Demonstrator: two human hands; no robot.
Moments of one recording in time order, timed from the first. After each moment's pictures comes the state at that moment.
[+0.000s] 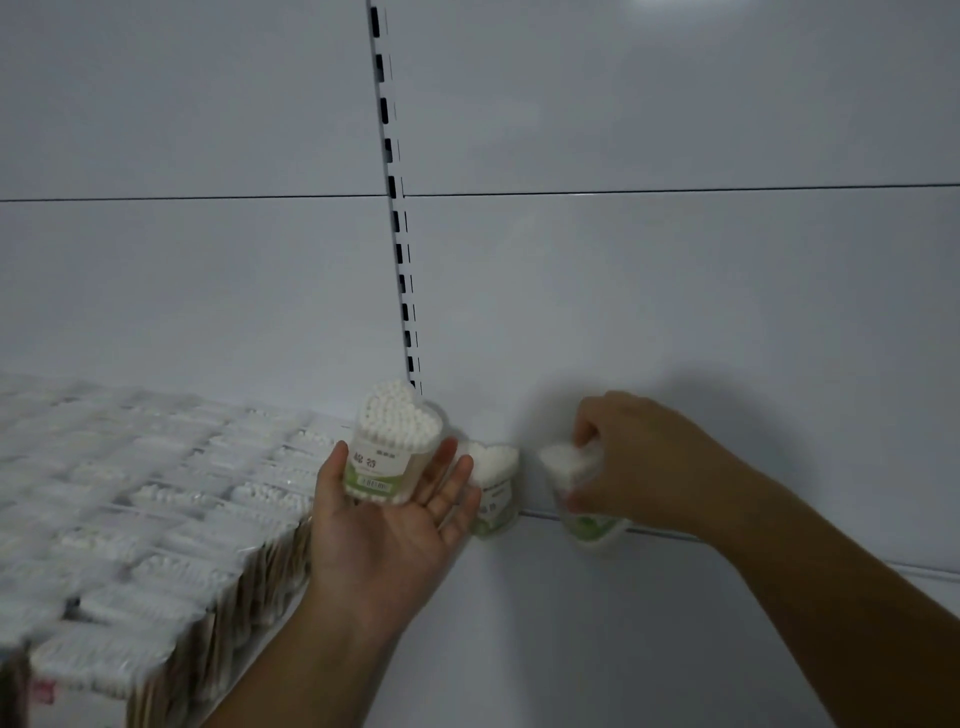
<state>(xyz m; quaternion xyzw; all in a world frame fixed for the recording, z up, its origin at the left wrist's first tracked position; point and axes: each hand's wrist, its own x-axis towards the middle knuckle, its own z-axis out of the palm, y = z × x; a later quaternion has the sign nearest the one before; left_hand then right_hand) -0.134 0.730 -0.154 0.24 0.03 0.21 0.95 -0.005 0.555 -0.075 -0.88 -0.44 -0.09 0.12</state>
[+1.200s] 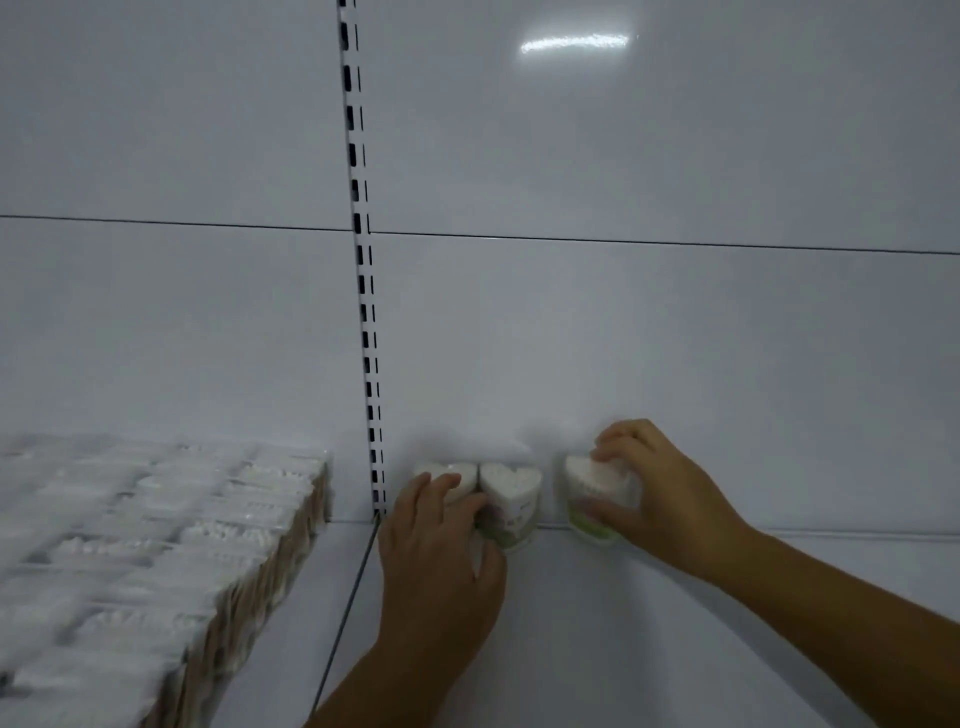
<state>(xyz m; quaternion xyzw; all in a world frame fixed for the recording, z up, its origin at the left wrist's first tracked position) -0.128 0.679 -0.164 0.89 0.11 0.38 0.23 0.007 0.495 -0.122 -0.84 -0.42 -0.24 0.25</state>
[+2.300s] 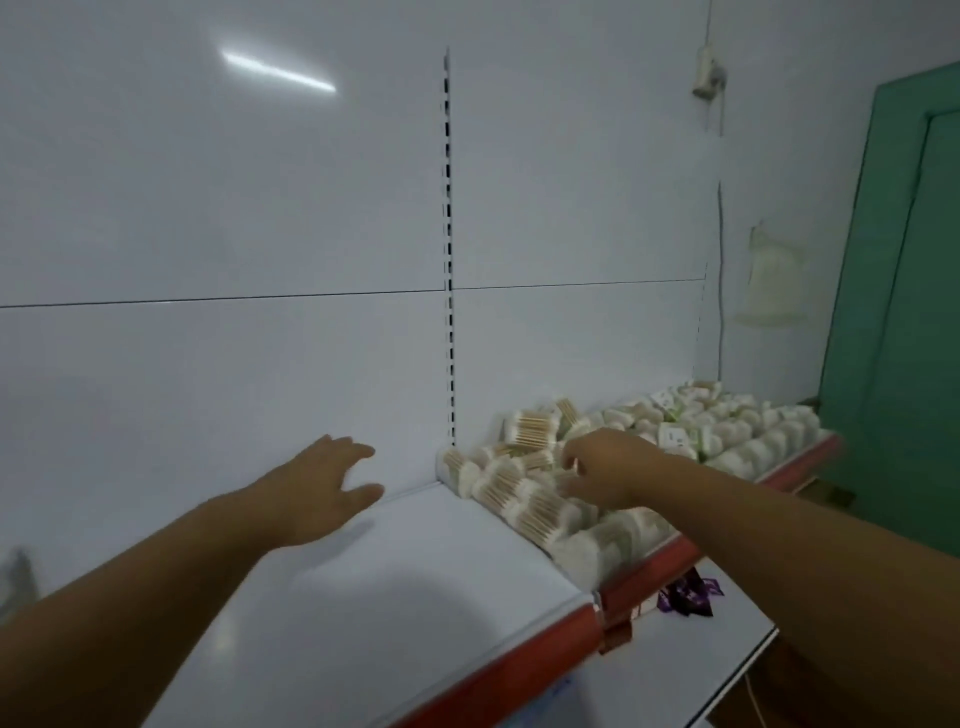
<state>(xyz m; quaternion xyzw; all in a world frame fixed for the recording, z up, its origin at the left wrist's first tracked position) -0.007 0.345 -0.068 0.98 -0.17 0.07 0.09 -0.019 0.017 -0.062 -0.99 -0.08 -0.07 -0.03</state>
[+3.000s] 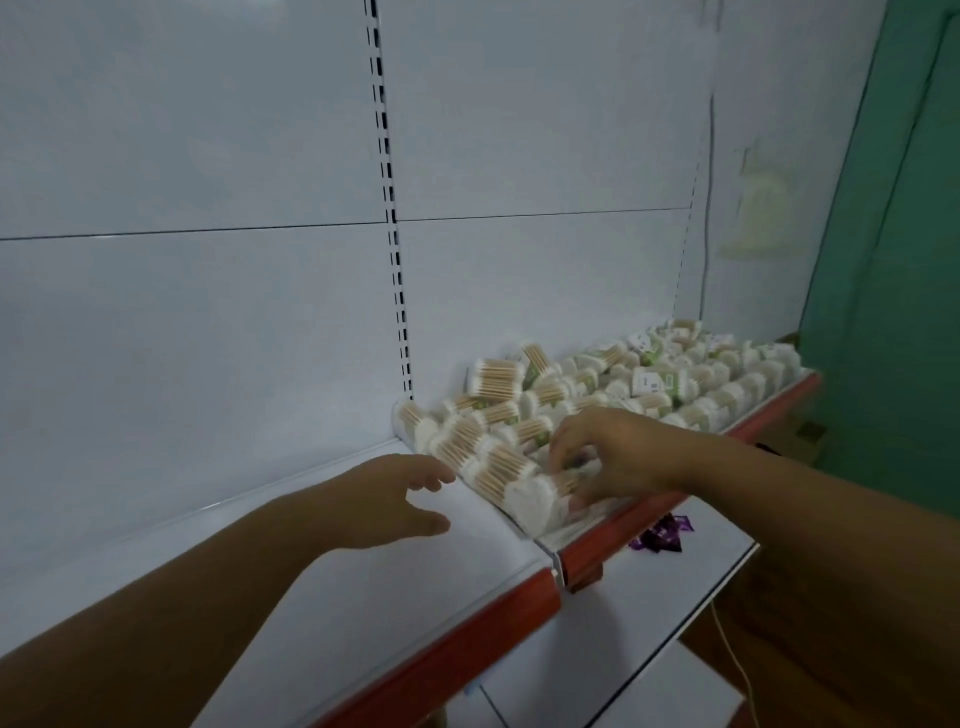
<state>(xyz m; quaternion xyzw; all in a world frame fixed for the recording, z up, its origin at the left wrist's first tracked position) 0.004 0.243 -0.110 0.93 -0.28 -0.07 0.22 -0.029 -0.037 -0.083 -0.97 -0.21 -0.01 0.13</state>
